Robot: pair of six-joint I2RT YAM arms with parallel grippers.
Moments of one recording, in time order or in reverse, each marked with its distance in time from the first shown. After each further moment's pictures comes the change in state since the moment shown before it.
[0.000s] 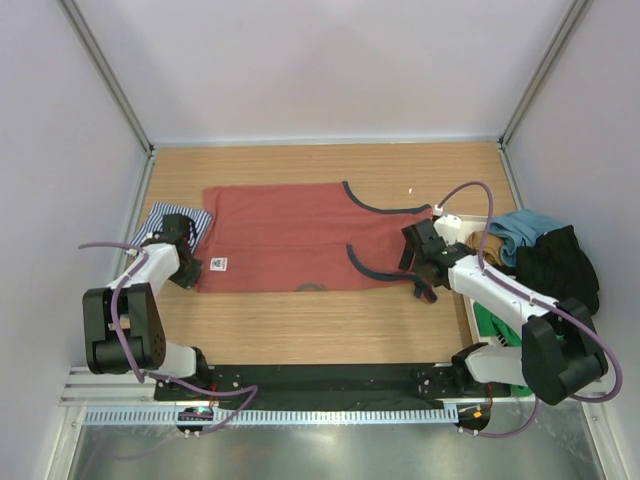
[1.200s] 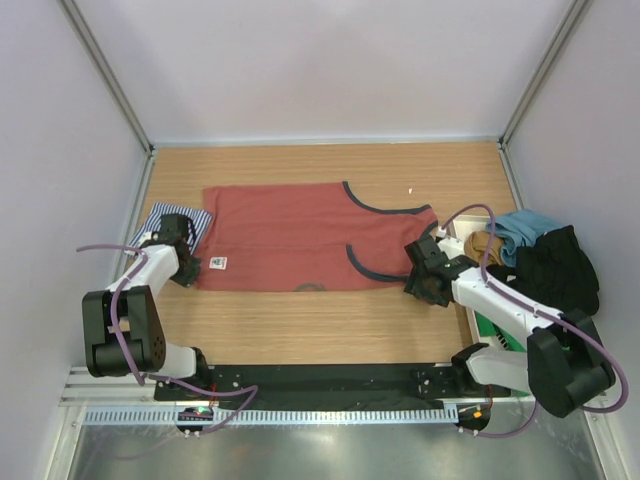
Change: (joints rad) left arm 0.004 -0.019 -0.009 0.035 -0.001 -0.018; right arm 0.013 -0.091 -0.116 -0.101 -0.183 0.116
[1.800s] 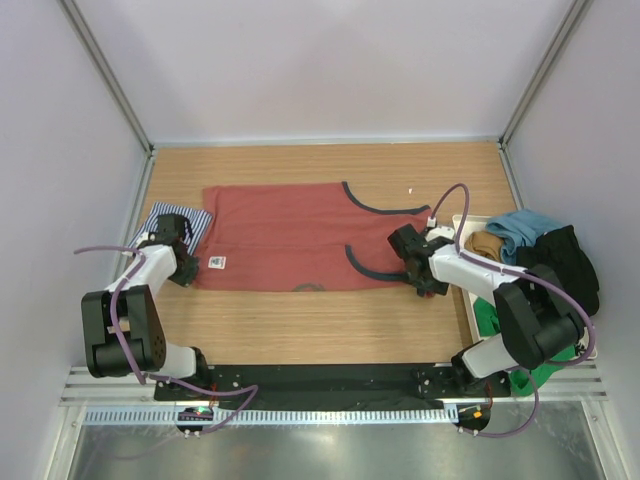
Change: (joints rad) left arm 0.026 0.000 0.000 0.011 0.016 -0.001; right arm 0.018 0.282 0.158 -0.058 0.231 0.031
